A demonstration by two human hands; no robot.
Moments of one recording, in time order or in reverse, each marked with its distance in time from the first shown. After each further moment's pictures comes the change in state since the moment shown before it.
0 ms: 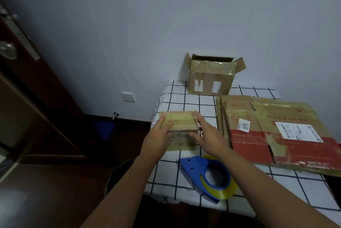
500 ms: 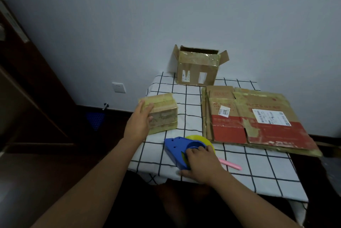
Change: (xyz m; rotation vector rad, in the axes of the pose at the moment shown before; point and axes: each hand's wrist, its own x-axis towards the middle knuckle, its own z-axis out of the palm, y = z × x) left_hand -0.018 0.009 -0.011 0.004 0.091 -0.136; right_hand -0.118 0.006 0.015 -0.708 -0.342 -0.064
